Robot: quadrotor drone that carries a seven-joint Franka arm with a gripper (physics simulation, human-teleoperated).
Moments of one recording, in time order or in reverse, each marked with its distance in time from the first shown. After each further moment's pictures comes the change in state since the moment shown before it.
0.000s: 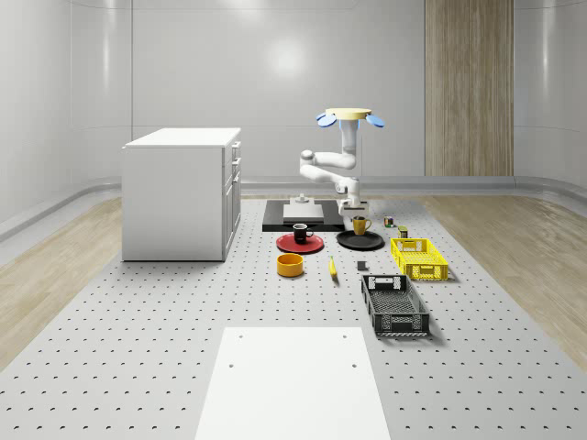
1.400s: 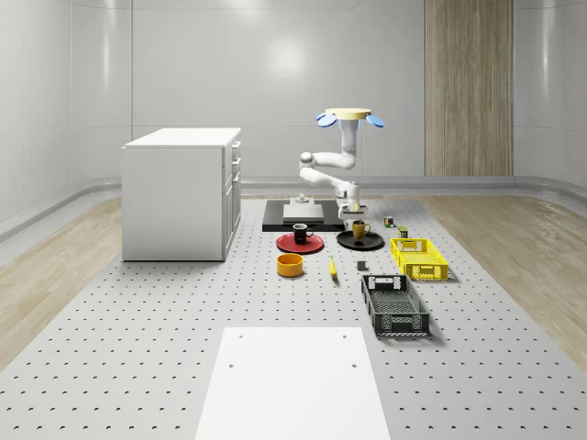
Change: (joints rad) arm 0.078 0.022 -0.102 -0.063 -0.115 0.011 0.003
